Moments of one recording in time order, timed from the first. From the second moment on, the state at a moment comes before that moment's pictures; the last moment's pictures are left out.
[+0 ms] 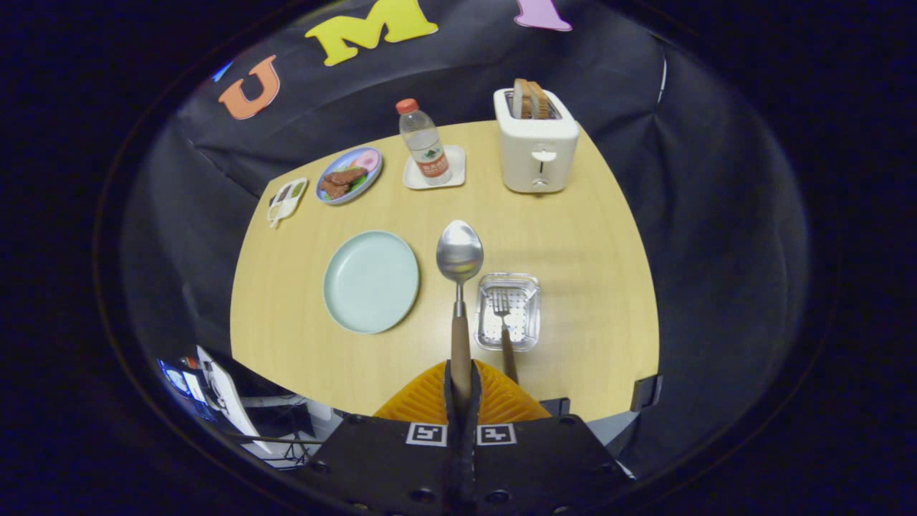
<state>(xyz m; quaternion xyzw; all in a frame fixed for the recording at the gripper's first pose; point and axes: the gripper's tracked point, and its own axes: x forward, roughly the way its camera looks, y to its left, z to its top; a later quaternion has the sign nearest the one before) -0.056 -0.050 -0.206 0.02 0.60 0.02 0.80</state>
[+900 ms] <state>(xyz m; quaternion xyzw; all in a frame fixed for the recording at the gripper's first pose) -0.079 -0.084 -0.225 0.09 0.68 0.01 0.73</state>
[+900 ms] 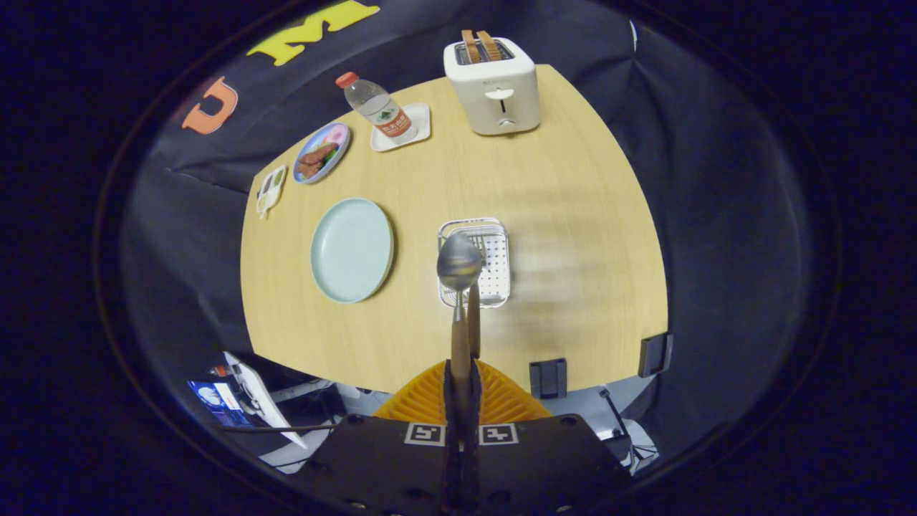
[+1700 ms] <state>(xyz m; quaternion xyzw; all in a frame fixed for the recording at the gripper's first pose) -0.048 -0.085 -0.238 0.12 0.69 -0.01 0.72</state>
